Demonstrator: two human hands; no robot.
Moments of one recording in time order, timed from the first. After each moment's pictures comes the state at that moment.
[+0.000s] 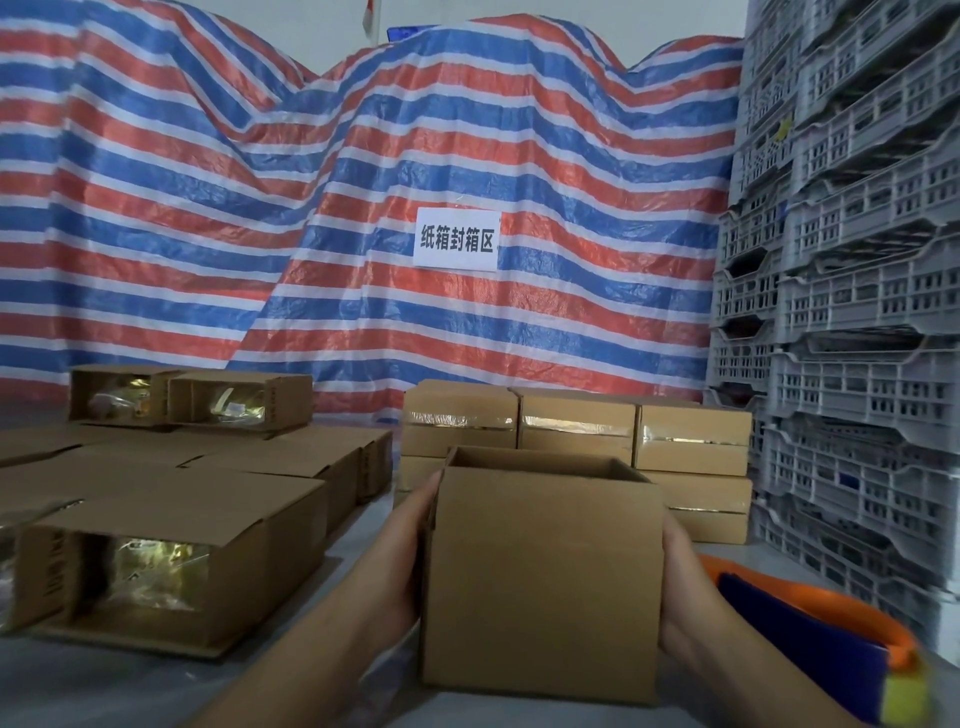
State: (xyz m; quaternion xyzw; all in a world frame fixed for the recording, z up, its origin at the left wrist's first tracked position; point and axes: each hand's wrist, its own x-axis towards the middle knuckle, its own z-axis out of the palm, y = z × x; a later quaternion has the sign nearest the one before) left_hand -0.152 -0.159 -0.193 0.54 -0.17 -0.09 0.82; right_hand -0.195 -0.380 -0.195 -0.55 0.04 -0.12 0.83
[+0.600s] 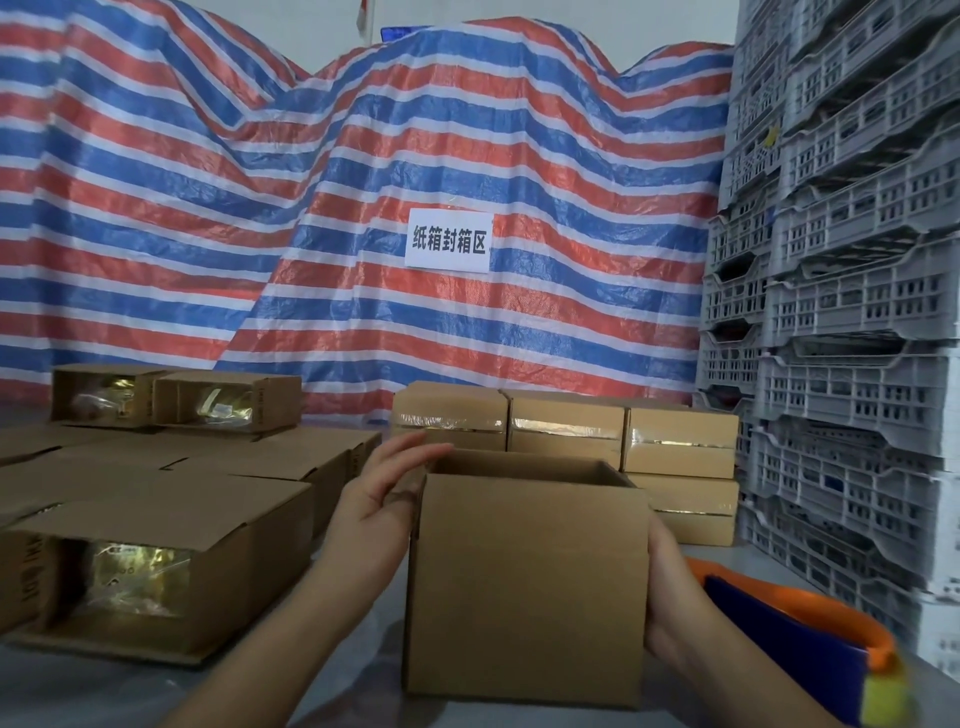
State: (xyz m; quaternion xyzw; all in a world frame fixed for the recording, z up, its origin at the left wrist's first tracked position) left_hand -0.151 -0.148 -0.181 0.64 -0.30 0.22 0.67; right_hand -0.198 -0.380 -0.193 -0.56 0.04 -0.12 0.82
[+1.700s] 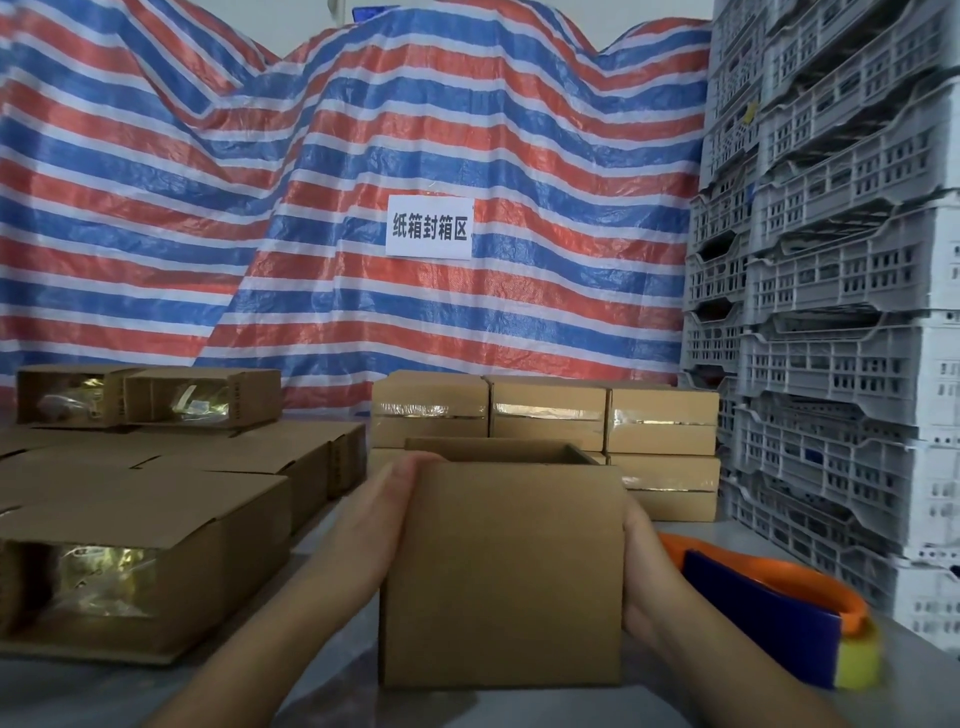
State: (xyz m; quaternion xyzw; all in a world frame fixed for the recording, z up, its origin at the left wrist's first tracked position) left_hand -0.147 -0.164 -0.185 0.73 -0.27 0.15 0.62; right_hand -0.199 -0.381 -0.196 -0.55 0.03 -0.12 0.83
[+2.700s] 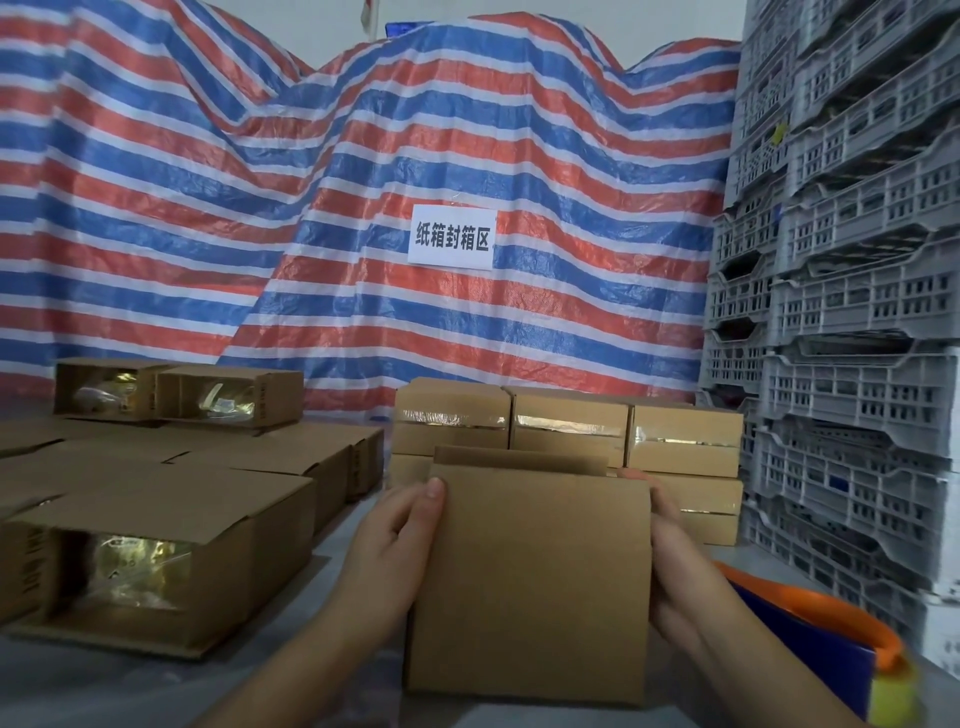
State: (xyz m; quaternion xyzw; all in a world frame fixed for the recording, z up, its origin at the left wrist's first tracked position) left_hand -0.144 -0.161 -0.208 0.66 -0.27 0.21 0.67; right_hand -0.183 -0.400 -0.189 -0.60 0.01 -0.19 0.77
